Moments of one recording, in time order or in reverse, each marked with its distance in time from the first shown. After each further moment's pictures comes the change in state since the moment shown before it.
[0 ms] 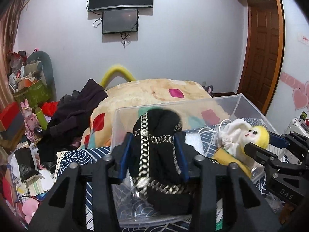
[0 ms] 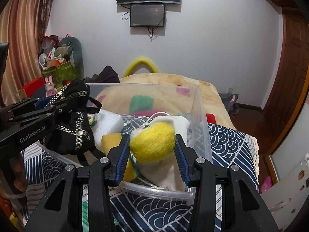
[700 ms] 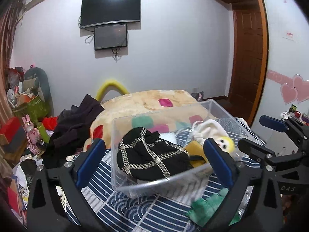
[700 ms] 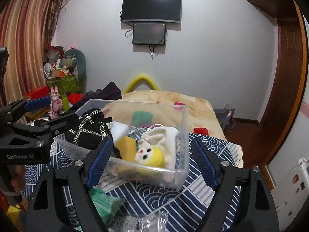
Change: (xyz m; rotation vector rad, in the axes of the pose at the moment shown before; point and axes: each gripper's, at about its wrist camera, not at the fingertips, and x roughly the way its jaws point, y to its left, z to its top) left arm -0.073 -0.023 -0.001 0.076 -0.082 -0.042; right arm -0.057 -0.007 -0.001 -0.018 -0.131 -0.007
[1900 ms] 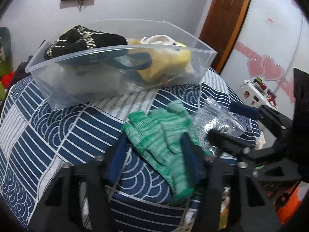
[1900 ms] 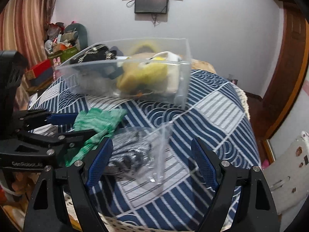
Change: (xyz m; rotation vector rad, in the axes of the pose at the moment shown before) left arm 0.019 -0.037 -0.110 -0.066 0.324 -0.345; right arm -0.009 0.007 -0.091 -0.002 0.222 0.037
